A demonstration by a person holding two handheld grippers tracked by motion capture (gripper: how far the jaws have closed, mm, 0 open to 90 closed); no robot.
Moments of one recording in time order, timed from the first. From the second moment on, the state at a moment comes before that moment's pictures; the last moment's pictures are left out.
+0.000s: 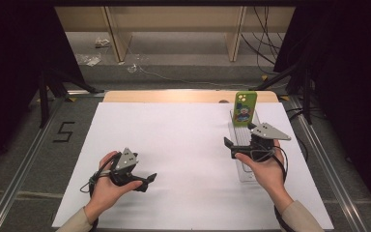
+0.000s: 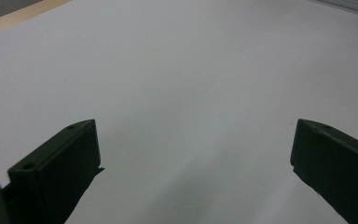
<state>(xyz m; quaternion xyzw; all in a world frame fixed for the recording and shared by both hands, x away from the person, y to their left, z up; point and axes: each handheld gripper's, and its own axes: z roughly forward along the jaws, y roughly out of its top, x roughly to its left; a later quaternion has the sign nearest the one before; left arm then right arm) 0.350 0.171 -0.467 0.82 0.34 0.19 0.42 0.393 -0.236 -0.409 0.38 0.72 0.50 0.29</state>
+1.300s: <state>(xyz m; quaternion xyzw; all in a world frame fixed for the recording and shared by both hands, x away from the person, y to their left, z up) 0.351 0.172 -0.466 0.82 0.34 0.19 0.42 0.358 -0.262 -0.423 0.37 0.72 0.52 0.28</state>
